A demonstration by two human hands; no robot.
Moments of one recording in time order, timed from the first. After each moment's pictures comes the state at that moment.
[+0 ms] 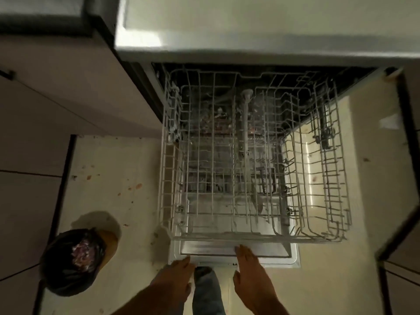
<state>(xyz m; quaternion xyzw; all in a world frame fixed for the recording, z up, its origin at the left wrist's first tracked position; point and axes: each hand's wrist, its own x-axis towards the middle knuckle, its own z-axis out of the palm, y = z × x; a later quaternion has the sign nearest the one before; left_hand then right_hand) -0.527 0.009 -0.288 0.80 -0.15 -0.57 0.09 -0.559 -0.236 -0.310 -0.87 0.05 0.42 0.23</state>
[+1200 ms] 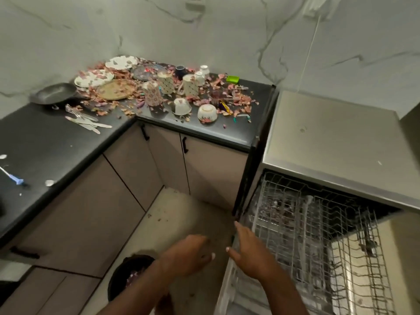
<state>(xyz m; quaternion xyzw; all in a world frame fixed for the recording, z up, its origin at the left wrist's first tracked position) -0.510 0.207 0.007 0.93 0.03 -0.26 0.24 -0.442 -0.001 -0.015 -0.92 -0.19 0.26 0.23</state>
